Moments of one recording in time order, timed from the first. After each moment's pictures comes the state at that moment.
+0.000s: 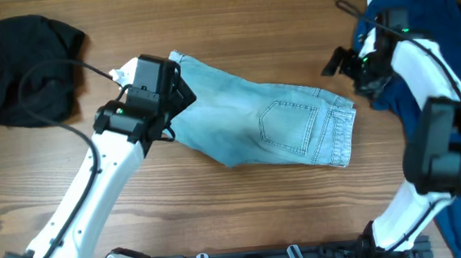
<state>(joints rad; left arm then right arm) -0.36 1.42 1.15 -0.77 -0.21 -0.87 -0.14 1.94 1.44 -0.86 -0.27 0.36</state>
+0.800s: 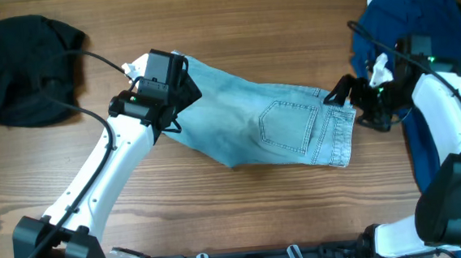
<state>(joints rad) -0.36 1.54 1.15 -0.67 -0.21 -0.83 -0.20 1.65 1.14 -0.98 -0.49 0.23</state>
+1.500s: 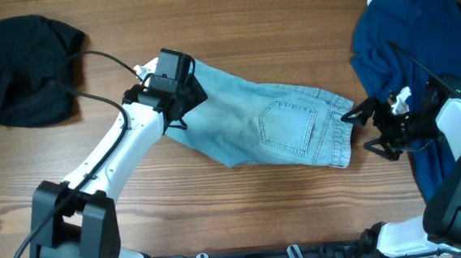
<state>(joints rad) -0.36 1.67 1.15 -0.61 -0.17 -0.82 -0.46 1.65 0.95 -0.95 -0.64 0.14</state>
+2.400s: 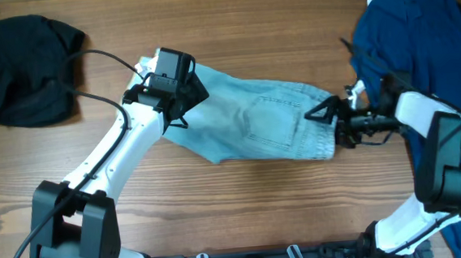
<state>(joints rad) -0.36 1.67 1.15 -0.59 -0.15 -0.81 -0.22 1.86 0.89 -0.62 -0.88 0.16</state>
